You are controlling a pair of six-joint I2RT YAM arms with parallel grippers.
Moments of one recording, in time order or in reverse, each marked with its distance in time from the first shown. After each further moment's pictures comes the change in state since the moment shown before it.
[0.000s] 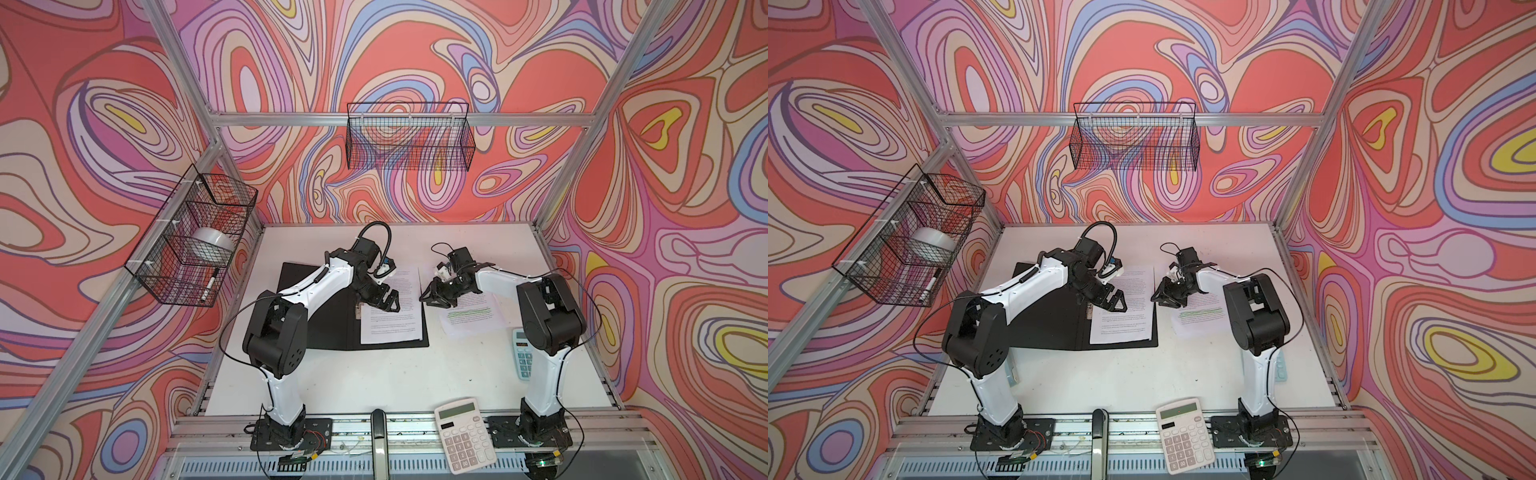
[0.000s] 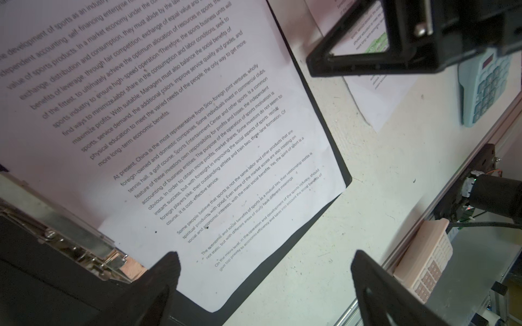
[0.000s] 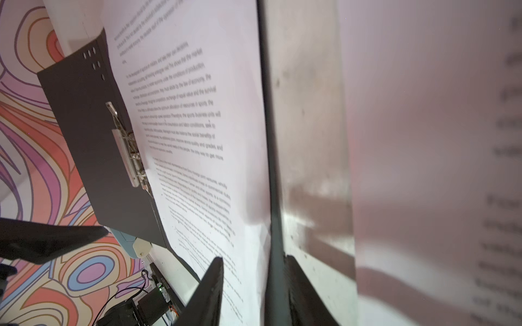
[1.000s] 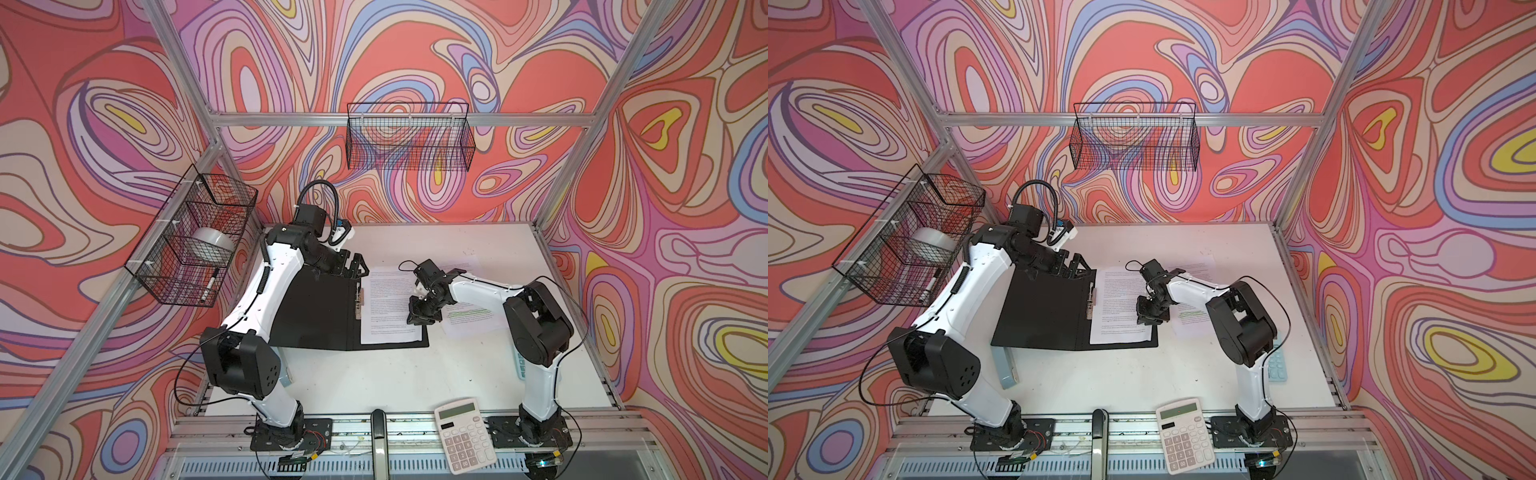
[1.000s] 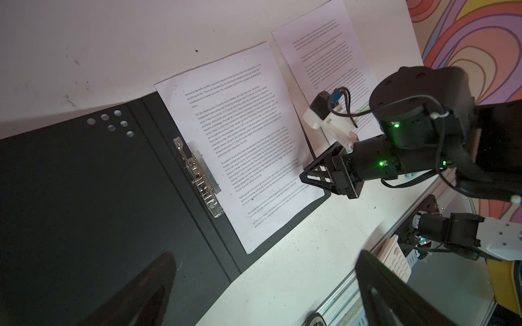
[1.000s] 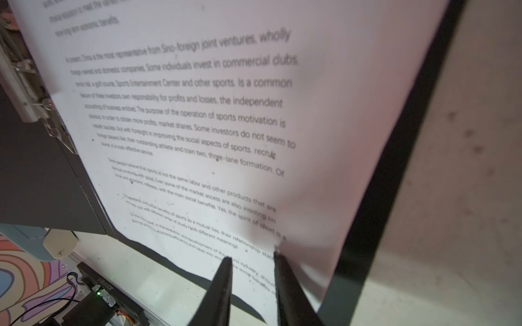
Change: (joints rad) left arm 0.252 -0.203 0.214 -0.236 0.056 0.046; right arm 0.273 -0.004 0.101 -0.232 0.281 0.050
